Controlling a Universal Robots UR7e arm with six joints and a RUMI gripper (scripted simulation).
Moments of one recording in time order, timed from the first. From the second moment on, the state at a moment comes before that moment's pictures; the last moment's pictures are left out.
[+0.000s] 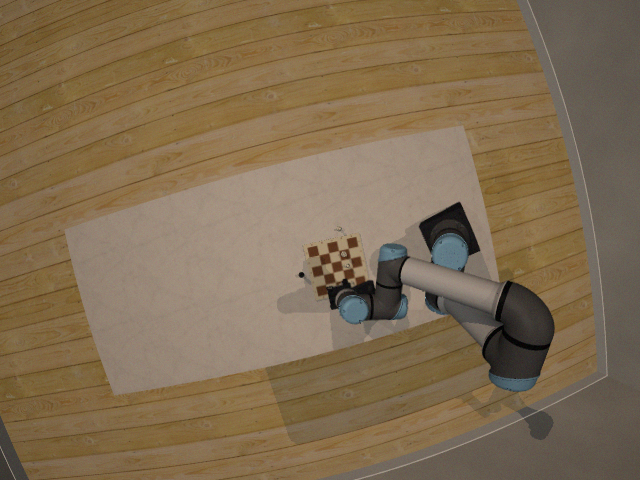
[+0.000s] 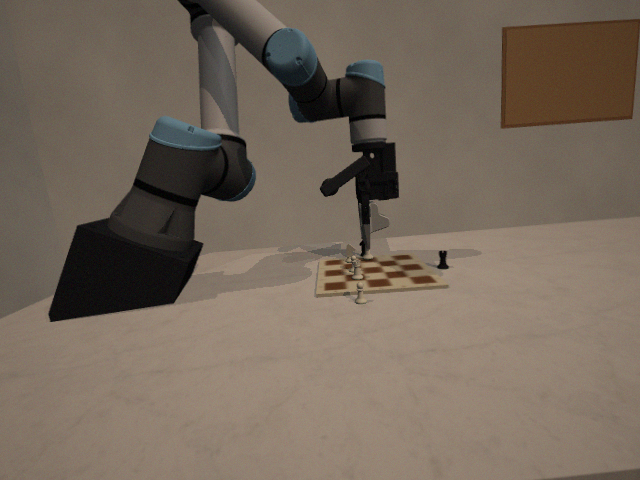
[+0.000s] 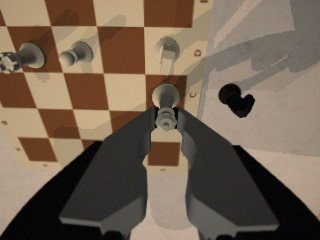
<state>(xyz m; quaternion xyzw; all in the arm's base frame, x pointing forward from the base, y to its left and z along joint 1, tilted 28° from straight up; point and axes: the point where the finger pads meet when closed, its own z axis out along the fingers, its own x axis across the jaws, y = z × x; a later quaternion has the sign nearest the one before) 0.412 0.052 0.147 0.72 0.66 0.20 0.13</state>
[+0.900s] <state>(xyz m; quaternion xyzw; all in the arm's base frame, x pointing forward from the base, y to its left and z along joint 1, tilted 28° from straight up) 0.414 0.053 0.143 0.72 0.66 0.20 0.13</state>
